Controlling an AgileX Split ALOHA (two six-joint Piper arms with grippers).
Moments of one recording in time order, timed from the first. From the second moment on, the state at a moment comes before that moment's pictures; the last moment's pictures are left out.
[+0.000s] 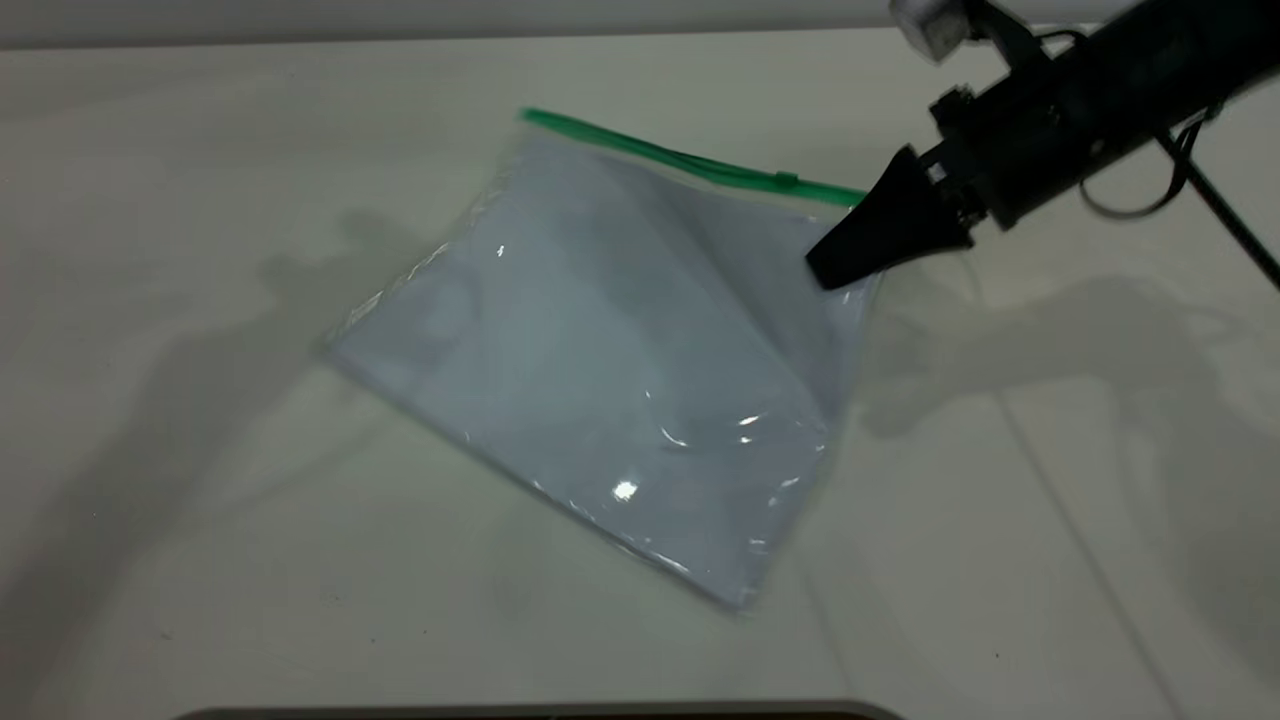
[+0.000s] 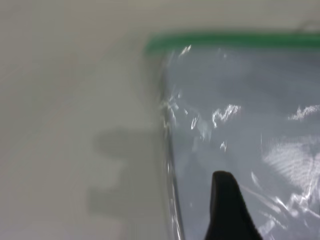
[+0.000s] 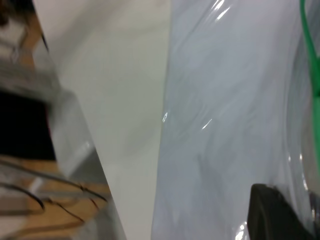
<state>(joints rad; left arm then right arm) -0.28 1.90 -1.31 -0.42 0.49 0.70 0.10 2.36 -1.27 1.18 1.00 -1.60</state>
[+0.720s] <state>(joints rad) -0.38 2.43 -1.97 -0.89 0.93 1.34 0.20 2.28 -1.34 1.25 0.77 -1.61</state>
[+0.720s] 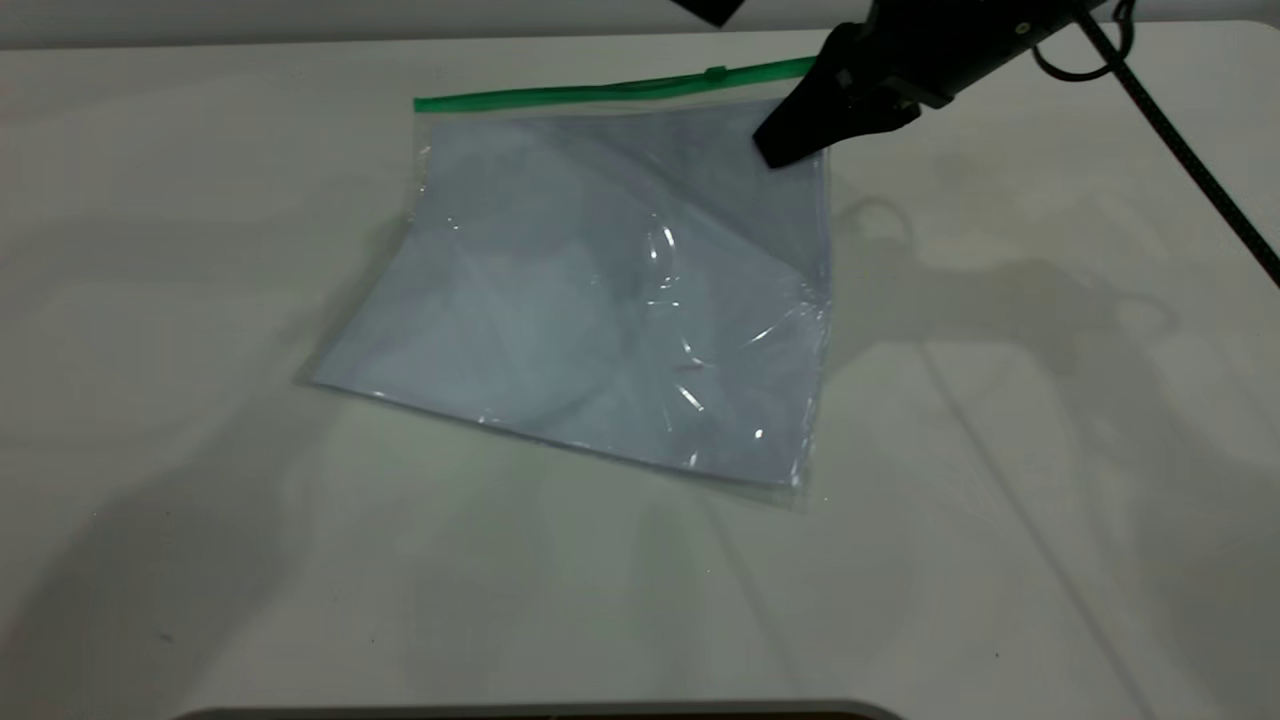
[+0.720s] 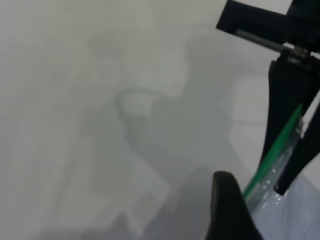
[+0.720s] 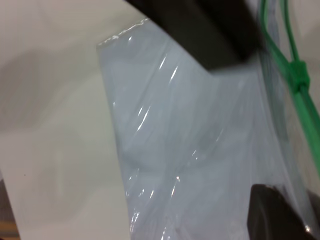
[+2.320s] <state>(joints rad) -0.38 2.53 -2.05 -0.84 1.01 1.34 0.21 2.28 -1.34 1.25 0.82 -1.61</state>
